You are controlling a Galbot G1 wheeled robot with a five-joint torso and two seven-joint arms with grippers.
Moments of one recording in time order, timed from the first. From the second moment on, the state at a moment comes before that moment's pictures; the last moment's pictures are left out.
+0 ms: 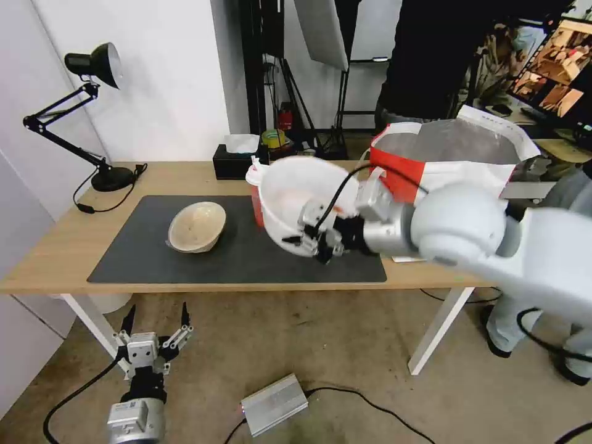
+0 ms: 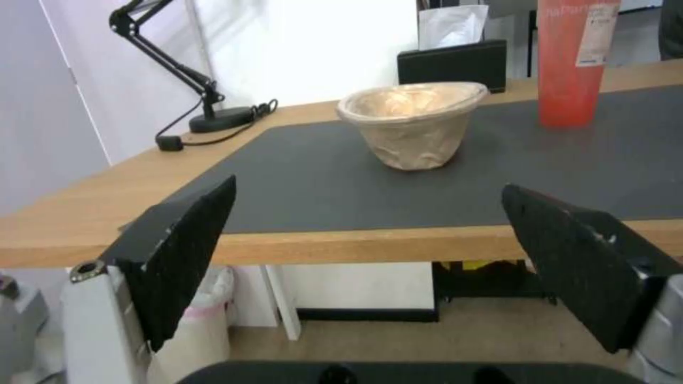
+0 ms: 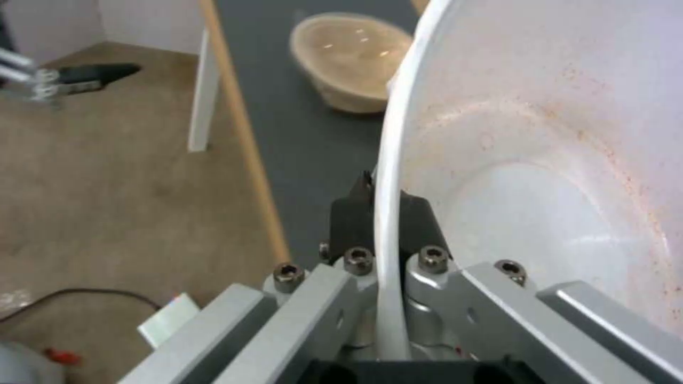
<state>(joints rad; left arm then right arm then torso) 1.78 -1.52 -0.64 -2.17 0.06 -0.13 -0.13 0.29 0.61 -0.75 2.11 1.05 -0.72 -0.17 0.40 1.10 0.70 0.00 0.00</state>
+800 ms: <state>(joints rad) 1.78 -1.51 -0.65 -2.17 0.05 -0.15 -0.13 0.45 0.67 -0.73 1.74 0.96 -0.72 -0.34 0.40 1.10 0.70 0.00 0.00</state>
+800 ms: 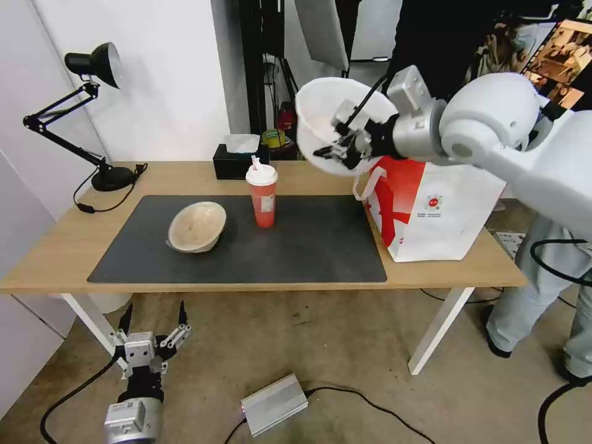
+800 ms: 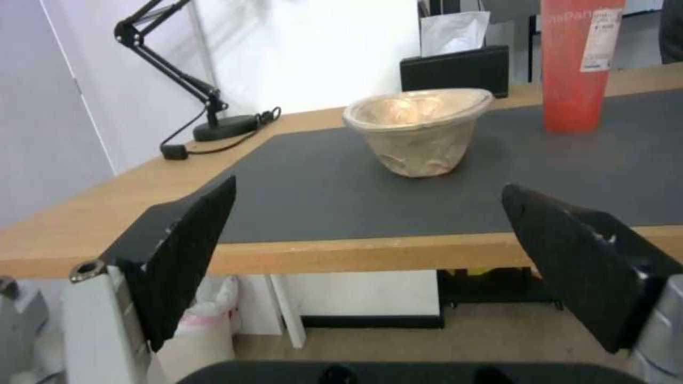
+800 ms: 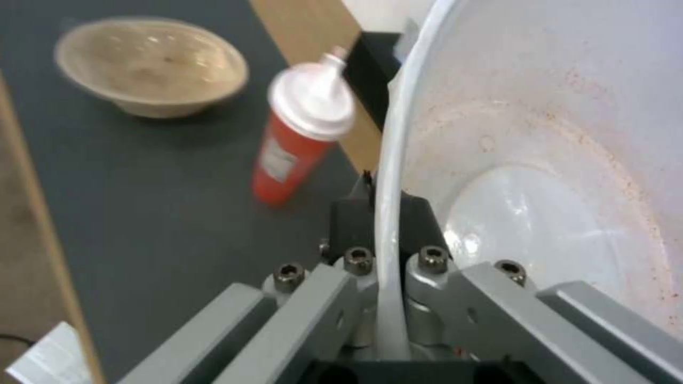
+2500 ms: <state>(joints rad) 1.78 -1.50 -0.64 -2.16 0.05 -0.14 -0.13 0.36 0.50 -0.63 1.53 0.80 -0.71 -0.46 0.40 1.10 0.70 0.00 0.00</state>
